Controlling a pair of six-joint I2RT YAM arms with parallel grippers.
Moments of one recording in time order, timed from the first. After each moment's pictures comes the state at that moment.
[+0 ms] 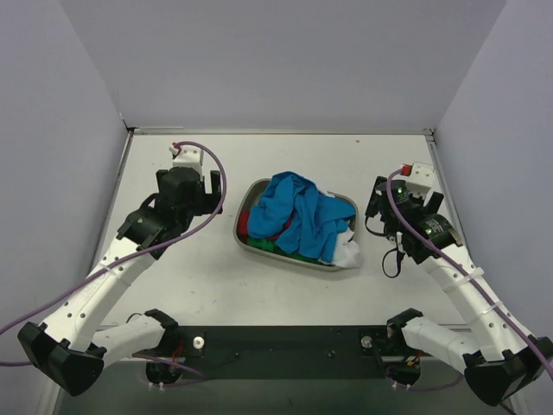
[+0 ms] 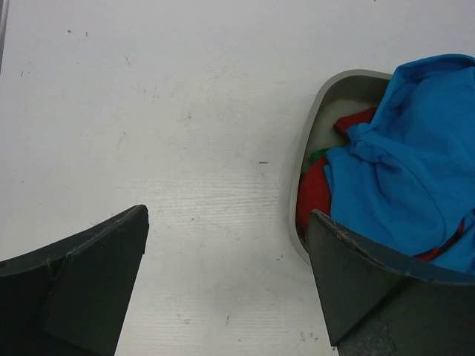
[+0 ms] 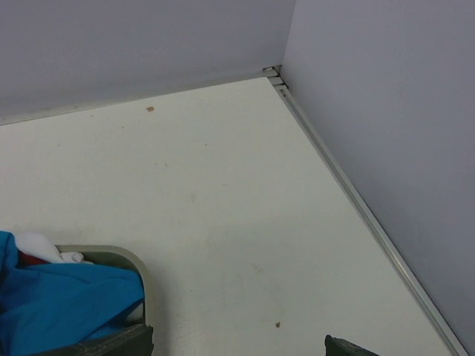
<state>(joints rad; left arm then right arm) -0.55 1.06 1.14 -0.62 -0.46 -0.29 0.46 0.98 1.04 -0.80 0.75 0.48</state>
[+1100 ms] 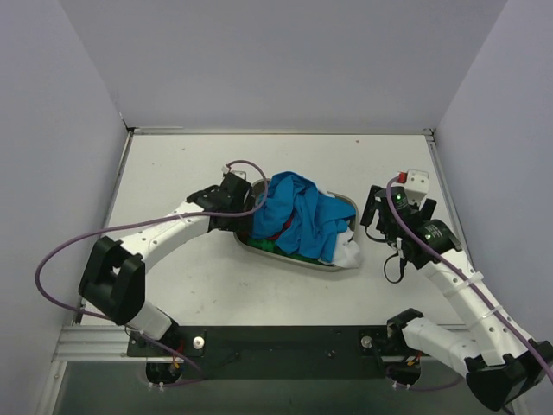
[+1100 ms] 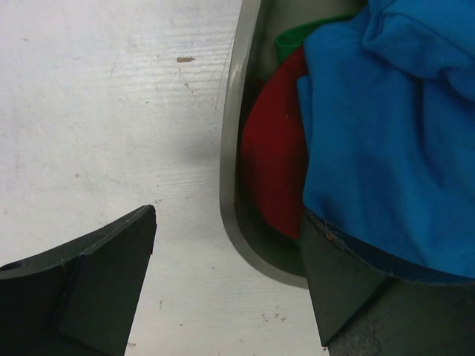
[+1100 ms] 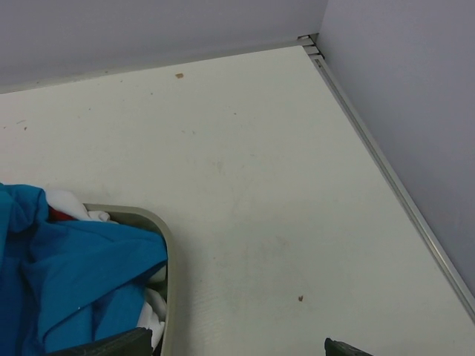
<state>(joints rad) -0.61 1.52 1.11 -0.62 -0.28 -0.45 0.46 0.96 0.99 -0.82 0.63 0.49</state>
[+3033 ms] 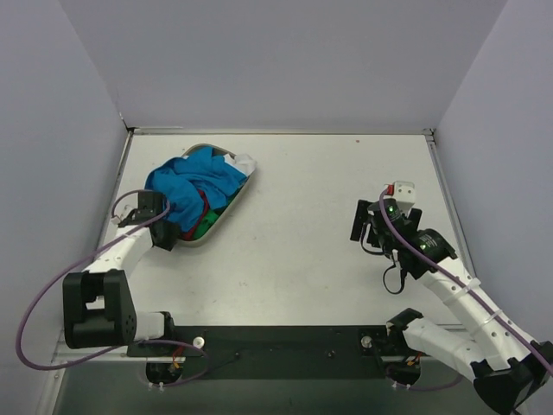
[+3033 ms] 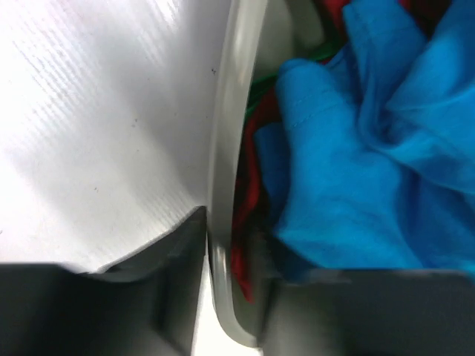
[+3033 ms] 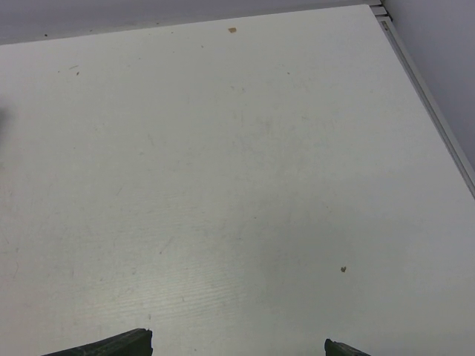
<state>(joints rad) 0.04 1.35 0.74 -0.47 -0.18 -1.13 0.54 0.90 0.89 -0.82 0.52 0.51</state>
